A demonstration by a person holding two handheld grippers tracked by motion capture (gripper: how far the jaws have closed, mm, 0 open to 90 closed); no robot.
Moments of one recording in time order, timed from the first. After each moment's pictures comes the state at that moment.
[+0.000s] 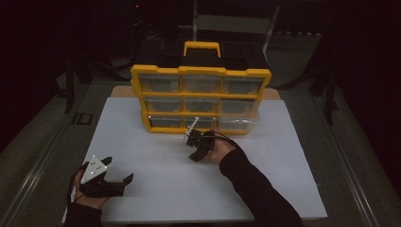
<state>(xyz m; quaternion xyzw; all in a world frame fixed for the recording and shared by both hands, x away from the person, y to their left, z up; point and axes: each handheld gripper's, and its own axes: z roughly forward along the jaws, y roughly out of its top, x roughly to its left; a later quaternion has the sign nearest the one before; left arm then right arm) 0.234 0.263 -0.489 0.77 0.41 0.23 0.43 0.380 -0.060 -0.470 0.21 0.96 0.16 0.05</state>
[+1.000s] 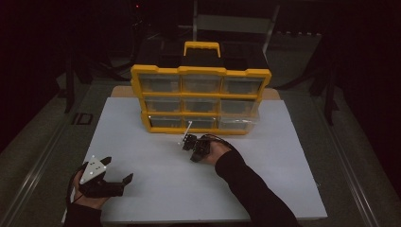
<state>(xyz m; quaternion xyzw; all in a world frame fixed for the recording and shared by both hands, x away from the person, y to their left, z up) 0.233 0.264 -0.488 0.77 0.41 0.23 0.43 0.381 -0.048 -0.488 0.20 0.97 0.11 0.01</state>
